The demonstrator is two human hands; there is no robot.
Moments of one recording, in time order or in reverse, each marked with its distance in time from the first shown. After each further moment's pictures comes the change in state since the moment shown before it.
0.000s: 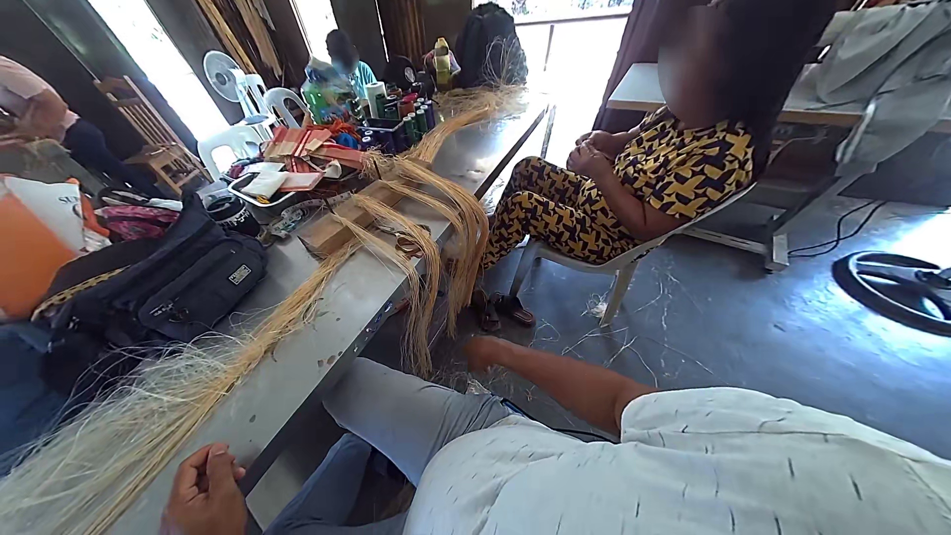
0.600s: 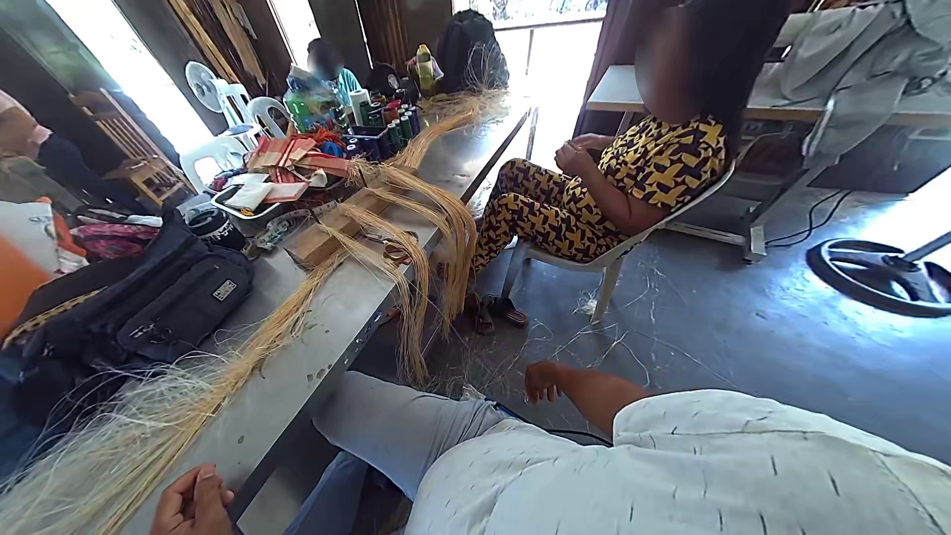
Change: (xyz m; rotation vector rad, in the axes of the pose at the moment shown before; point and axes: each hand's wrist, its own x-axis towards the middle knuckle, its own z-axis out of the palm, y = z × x) left_hand 0.005 0.009 0.000 -0.040 -0.050 -0.042; right_hand 0.017 0.163 0.085 0.304 -0.198 0.320
